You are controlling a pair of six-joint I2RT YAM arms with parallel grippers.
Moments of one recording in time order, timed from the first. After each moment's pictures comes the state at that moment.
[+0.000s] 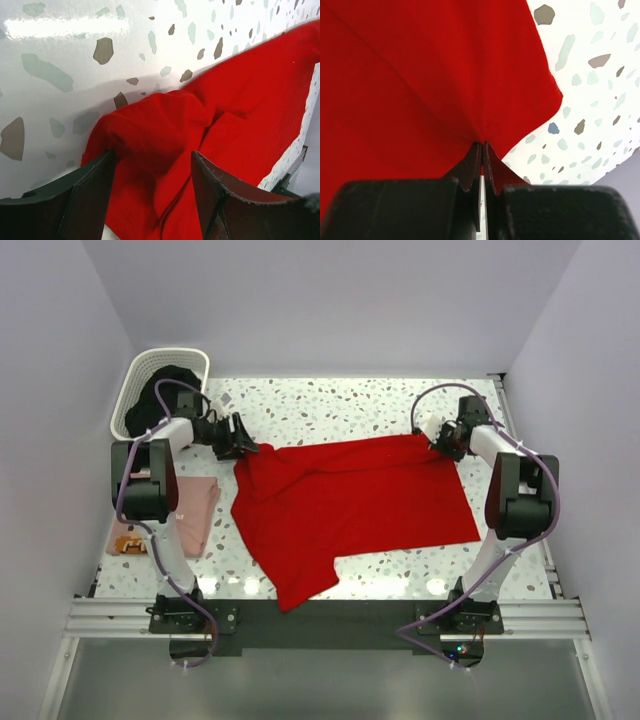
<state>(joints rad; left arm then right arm) 0.07 2.03 1.38 -0.42 0.69 -0.23 -0.08 1.88 1.27 -0.44 -0.19 -1.17</state>
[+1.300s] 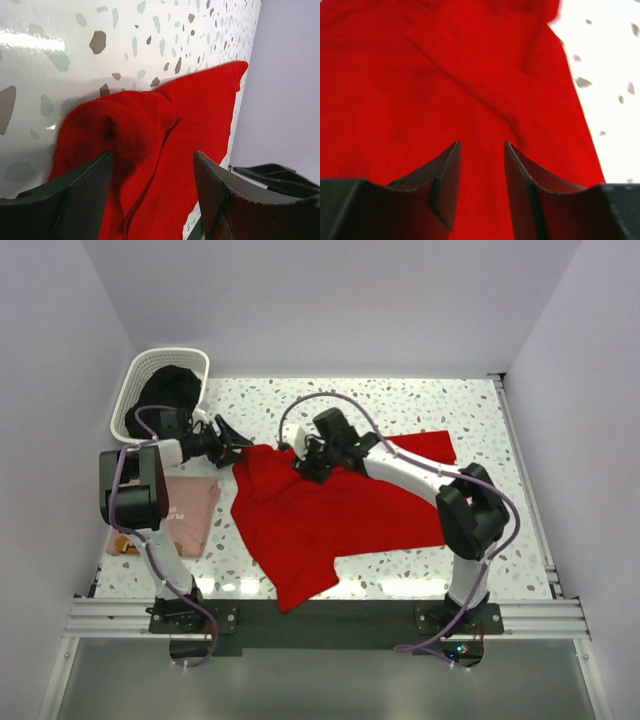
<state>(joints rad) 0.16 1.95 1.13 -0.02 0.87 -0.59 0.69 1.83 1.41 -0.36 -0.32 -0.51</state>
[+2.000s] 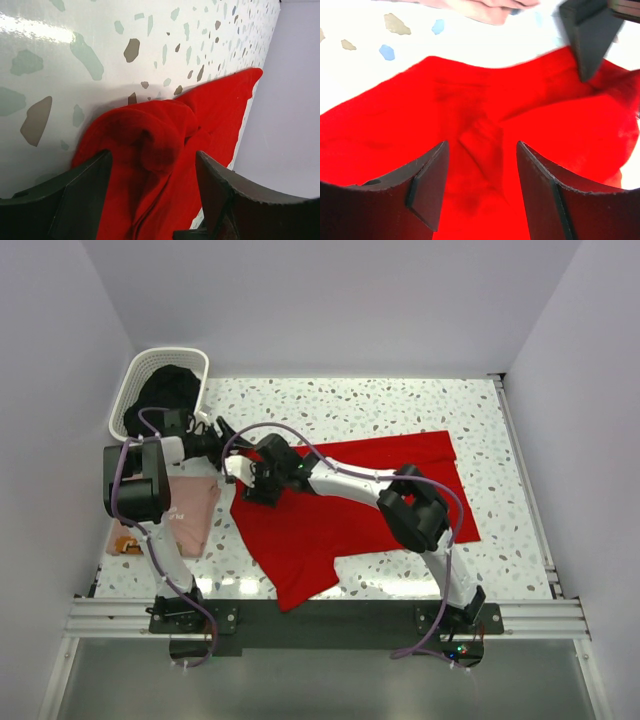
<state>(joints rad) 0.16 2.03 1.17 -0.07 0.81 -0.60 0.94 2.18 1.69 -0.27 -0.26 -0.56</state>
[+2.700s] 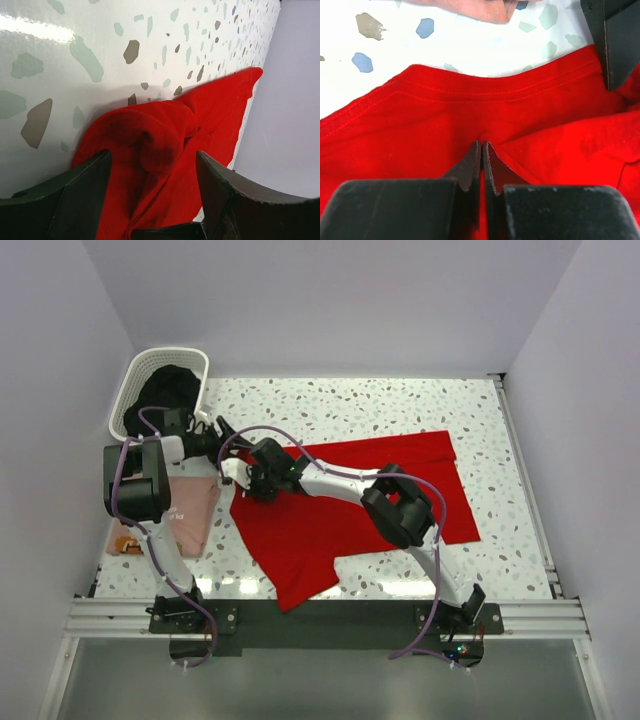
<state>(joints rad) 0.16 2.04 1.18 -0.08 0.82 -0.59 0.95 2.33 1.79 -0.25 -0.27 -0.53</state>
